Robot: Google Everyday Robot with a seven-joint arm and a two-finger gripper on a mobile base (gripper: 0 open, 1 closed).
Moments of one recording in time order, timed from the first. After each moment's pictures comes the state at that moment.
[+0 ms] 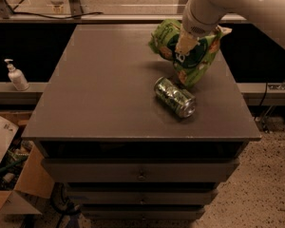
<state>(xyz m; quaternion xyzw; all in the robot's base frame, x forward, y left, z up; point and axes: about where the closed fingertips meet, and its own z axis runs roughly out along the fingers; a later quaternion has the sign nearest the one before) 0.698 -0.134 0.939 -0.57 0.74 -0.16 0.32</state>
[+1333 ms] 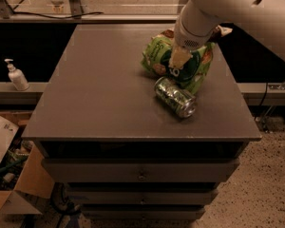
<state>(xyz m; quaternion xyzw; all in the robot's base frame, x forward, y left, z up) 0.669 -0.112 0.903 -0.63 0.72 -0.13 0.27</state>
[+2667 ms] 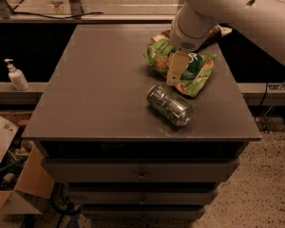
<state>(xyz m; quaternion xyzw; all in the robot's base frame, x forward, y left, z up) 0.668 -0.100 0.894 -0.65 0.71 -0.11 0.26</state>
